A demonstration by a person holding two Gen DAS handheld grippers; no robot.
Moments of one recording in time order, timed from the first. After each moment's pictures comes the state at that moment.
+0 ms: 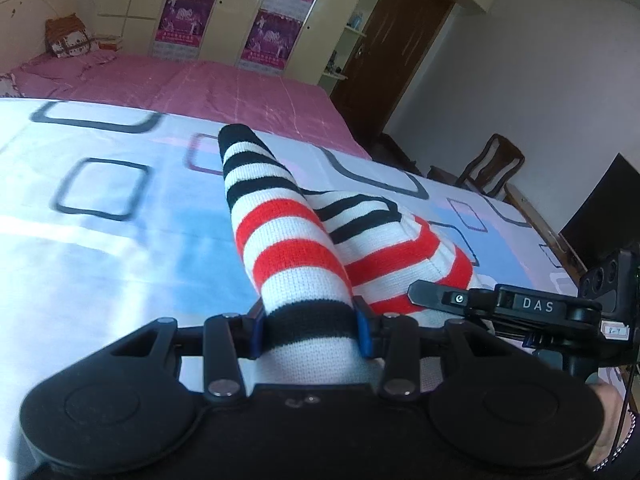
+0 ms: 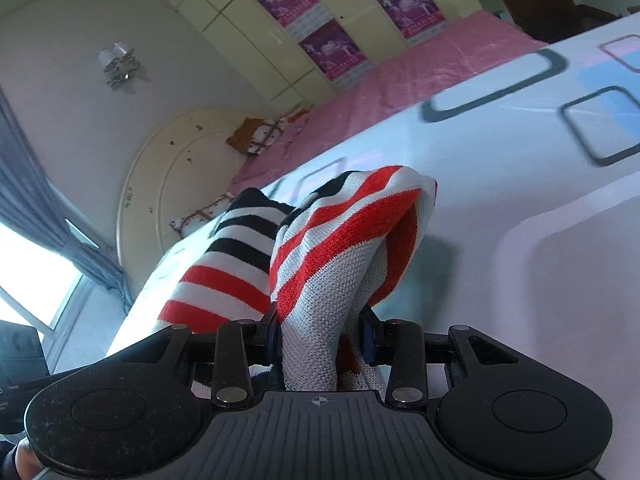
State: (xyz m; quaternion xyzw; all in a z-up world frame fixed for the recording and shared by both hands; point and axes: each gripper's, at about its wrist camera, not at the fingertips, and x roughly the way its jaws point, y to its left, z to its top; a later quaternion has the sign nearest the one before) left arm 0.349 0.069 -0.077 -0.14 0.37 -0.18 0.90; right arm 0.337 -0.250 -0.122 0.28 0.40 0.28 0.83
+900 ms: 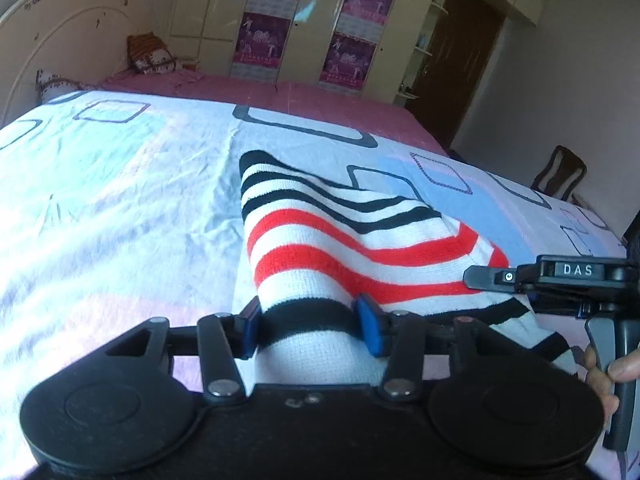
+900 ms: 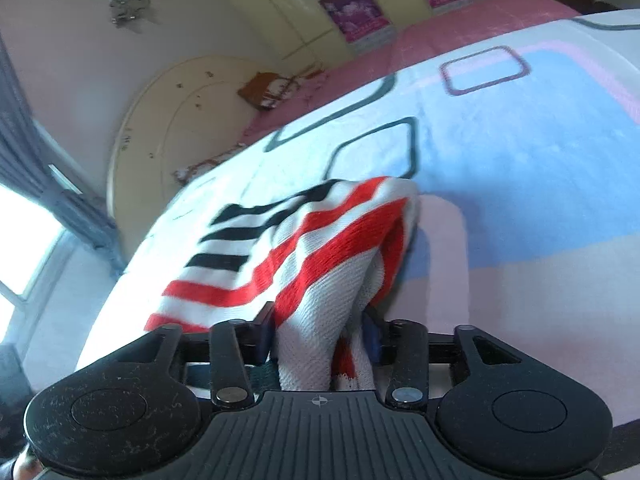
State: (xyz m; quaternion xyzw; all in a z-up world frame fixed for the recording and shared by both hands) left arm 0.337 0.309 -0.125 -0.10 0.35 -0.09 0.93; right arm 0.327 0.017 -0.166 0.23 0.42 0.26 0.84
